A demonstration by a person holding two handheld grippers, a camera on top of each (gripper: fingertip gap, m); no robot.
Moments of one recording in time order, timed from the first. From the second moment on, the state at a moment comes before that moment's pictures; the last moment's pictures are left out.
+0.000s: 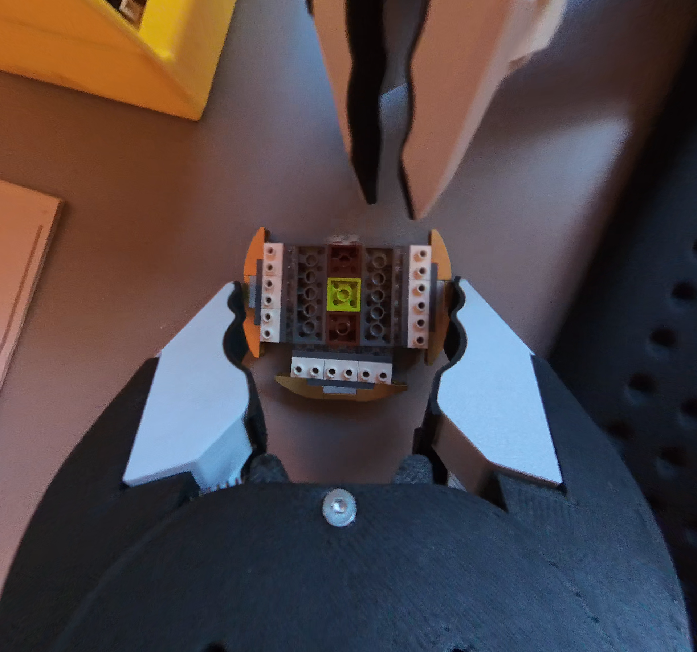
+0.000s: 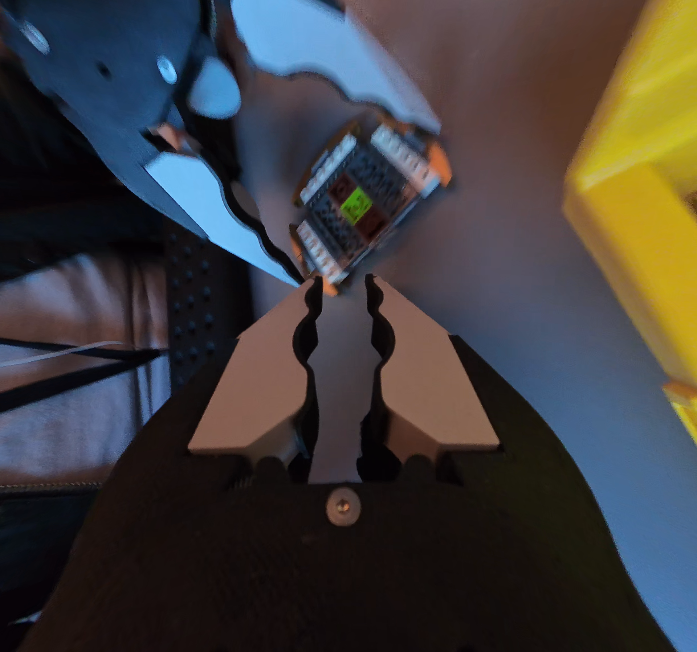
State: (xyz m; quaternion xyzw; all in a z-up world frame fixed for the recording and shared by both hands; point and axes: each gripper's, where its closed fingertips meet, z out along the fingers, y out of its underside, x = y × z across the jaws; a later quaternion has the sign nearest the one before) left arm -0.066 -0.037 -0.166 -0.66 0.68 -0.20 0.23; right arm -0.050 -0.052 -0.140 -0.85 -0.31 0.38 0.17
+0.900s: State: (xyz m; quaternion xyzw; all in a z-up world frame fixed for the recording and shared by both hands) left arm -0.052 -0.042 -0.142 -0.52 0.74 -0.16 0.39; right arm -0.051 -0.041 -0.126 -0.82 -0.19 0.53 0.15
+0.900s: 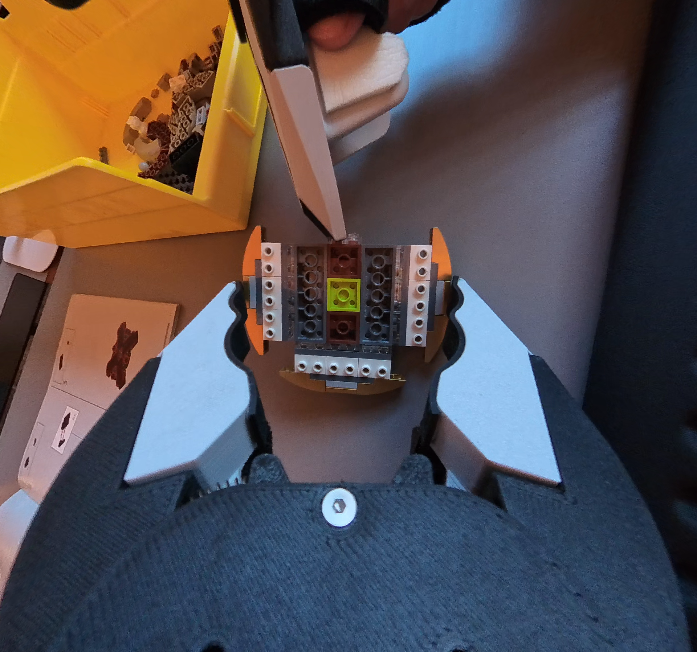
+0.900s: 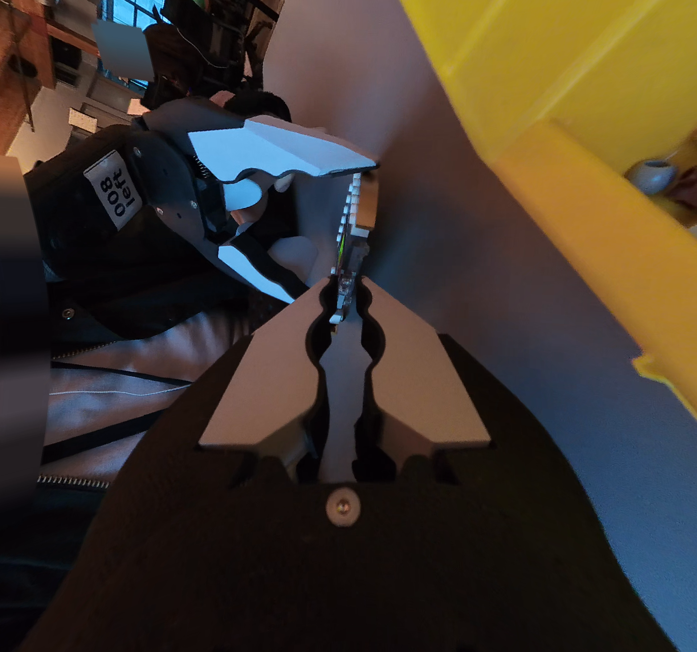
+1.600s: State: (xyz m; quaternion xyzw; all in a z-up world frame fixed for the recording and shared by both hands) left arm -0.056 -0.041 -0.145 -0.54 0.74 -0.15 0.37; right arm -0.043 -0.053 -0.120 -0.82 -0.17 0.53 0.11
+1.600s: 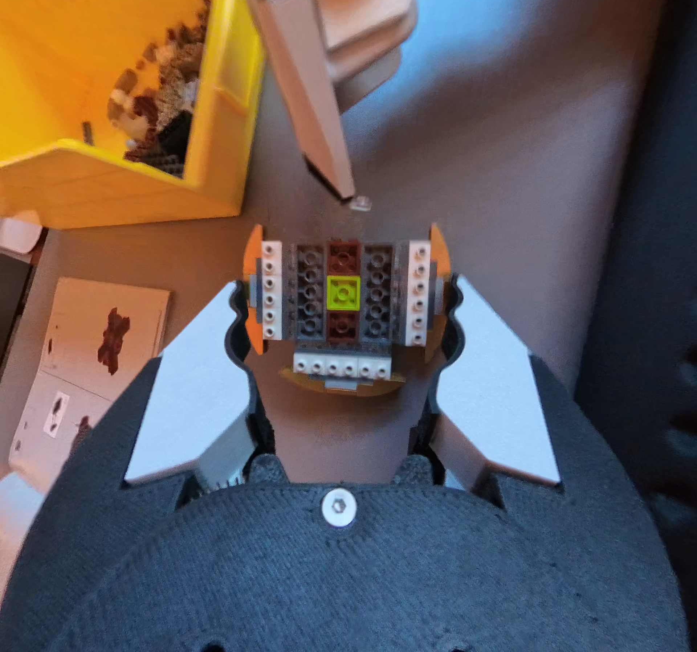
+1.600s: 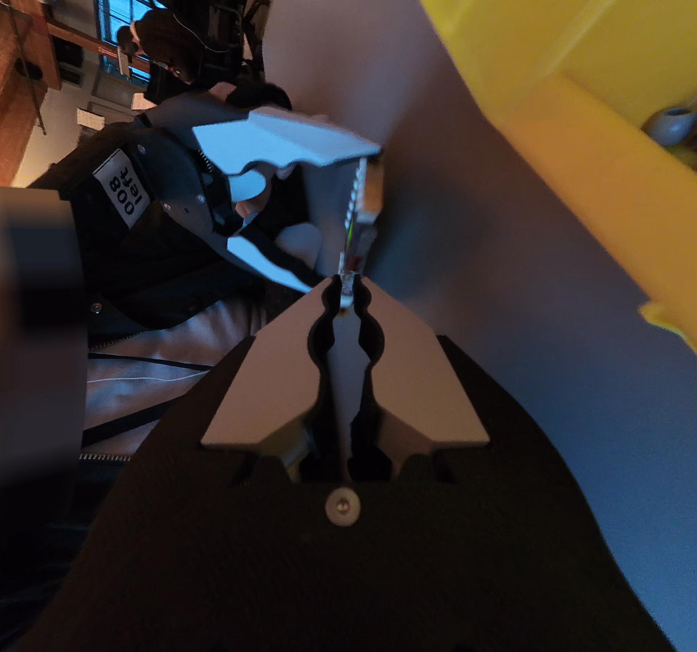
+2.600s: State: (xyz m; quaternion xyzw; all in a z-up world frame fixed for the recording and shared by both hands) left arm -0.060 -0.023 -0.140 -0.56 0.72 -0.21 0.36; right arm 0.096 0.049 -0.026 -0.76 -0.06 0.30 0.58
